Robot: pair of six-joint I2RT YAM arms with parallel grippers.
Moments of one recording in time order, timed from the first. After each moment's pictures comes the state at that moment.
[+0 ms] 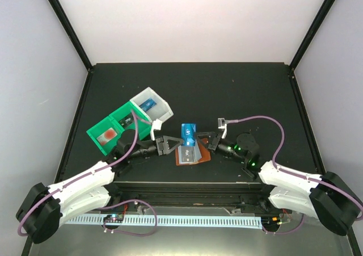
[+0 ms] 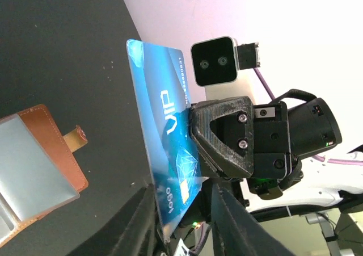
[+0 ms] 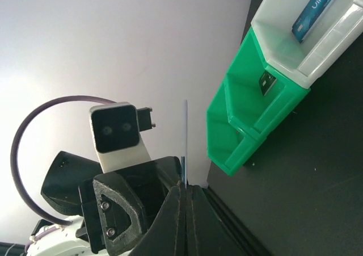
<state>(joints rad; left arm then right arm) -0.69 0.90 0.34 0.43 0.56 -1.03 0.77 1.05 0.29 0.73 -0.35 1.26</state>
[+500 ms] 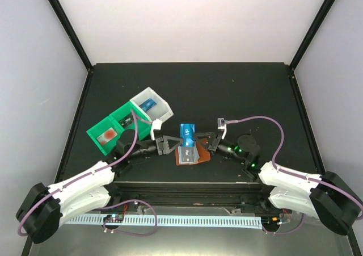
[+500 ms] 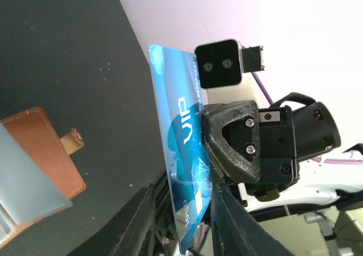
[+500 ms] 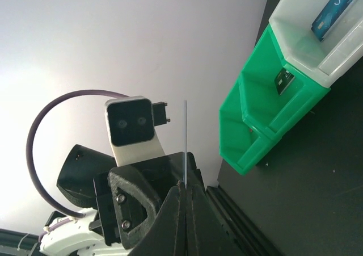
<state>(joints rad) -0.69 0.90 0.34 0.44 0.56 -1.03 0.79 1.05 0.28 0.79 -0.34 1.27</state>
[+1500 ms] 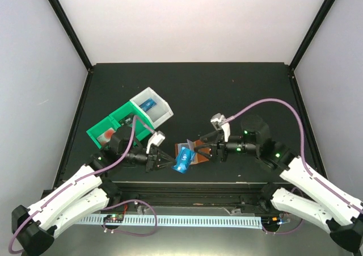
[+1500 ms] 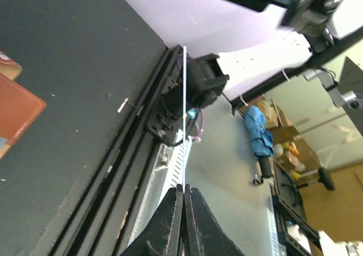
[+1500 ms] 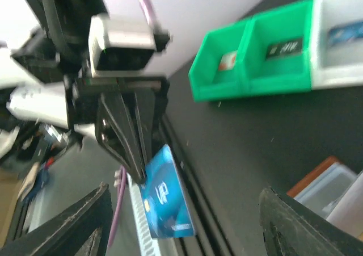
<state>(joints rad) -0.67 0.70 0.53 -0.25 0.89 -0.50 0.79 0.79 0.79 -0.33 -0.54 0.40</state>
